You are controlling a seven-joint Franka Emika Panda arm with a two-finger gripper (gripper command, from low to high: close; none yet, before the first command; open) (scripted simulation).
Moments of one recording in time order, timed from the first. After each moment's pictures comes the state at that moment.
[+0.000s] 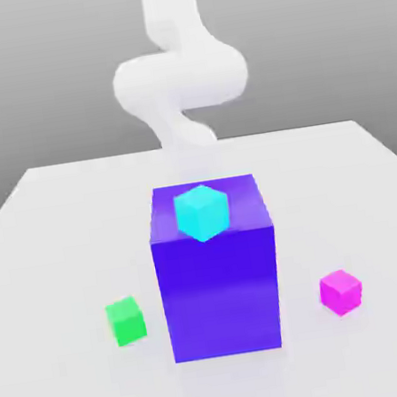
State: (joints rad) arm 0.03 -0.72 0.02 -2.35 0.02 2.35 0.80
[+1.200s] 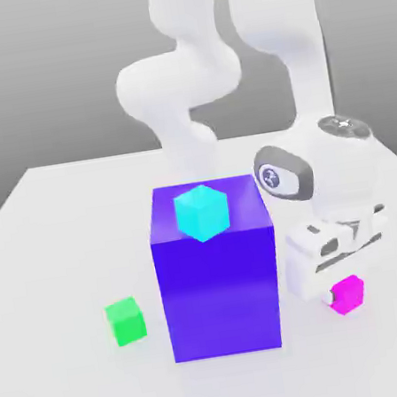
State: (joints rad) arm 0.46 0.27 0.09 -2.78 -0.23 3.04 1.10
